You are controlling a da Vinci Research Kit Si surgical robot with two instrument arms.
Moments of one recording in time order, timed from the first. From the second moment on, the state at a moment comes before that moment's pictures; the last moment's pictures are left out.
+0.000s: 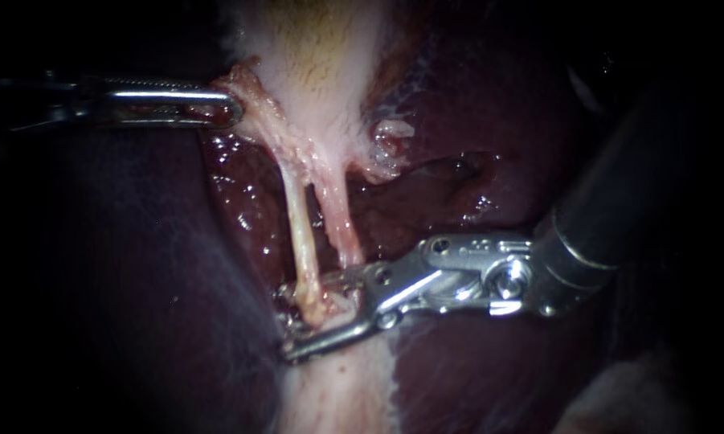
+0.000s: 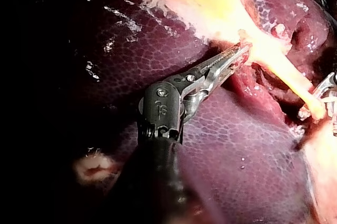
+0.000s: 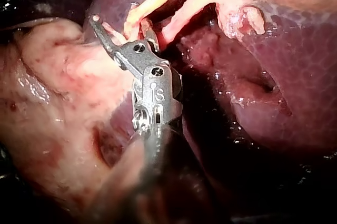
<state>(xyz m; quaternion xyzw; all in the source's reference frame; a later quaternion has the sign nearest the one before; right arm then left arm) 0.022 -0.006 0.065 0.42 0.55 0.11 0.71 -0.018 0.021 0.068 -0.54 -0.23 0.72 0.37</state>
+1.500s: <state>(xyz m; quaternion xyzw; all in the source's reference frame) 0.025 -0.006 0.066 0.44 0.54 0.14 0.70 -0.018 0.021 0.068 -0.54 -0.23 0.72 0.37</state>
